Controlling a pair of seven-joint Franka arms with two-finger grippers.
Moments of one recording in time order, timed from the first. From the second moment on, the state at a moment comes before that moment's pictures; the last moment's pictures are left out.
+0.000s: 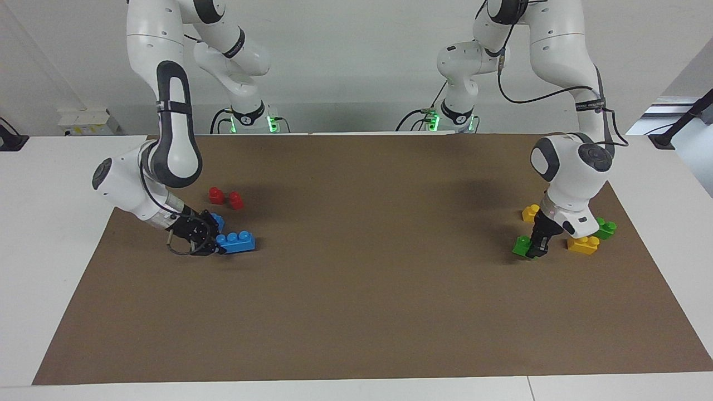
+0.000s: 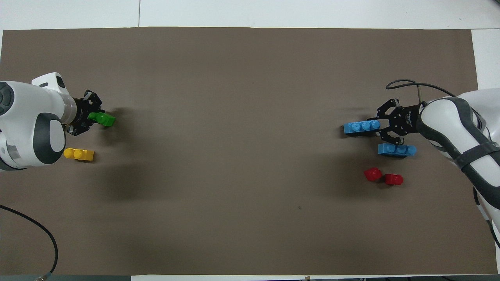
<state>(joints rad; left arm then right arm) 0.14 0.33 -0.10 -1.99 0.01 2.45 -0.99 -0.18 0.33 0.05 -2.03 0.60 2.24 0.92</state>
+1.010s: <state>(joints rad) 0.15 0.33 -0.10 -1.95 0.01 2.46 -0.87 -0.16 0.16 0.06 -1.88 0.40 1.97 0.88</state>
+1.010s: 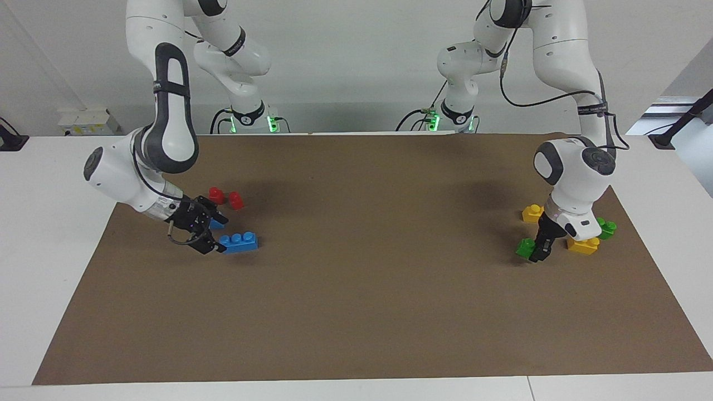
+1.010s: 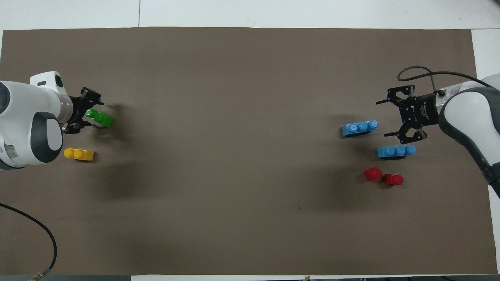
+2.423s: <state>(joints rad) 0.05 -0.09 -0.07 -1.84 0.01 1.78 -0.12 -0.14 -0.06 0.07 -1.72 -0.02 1.63 -0.11</state>
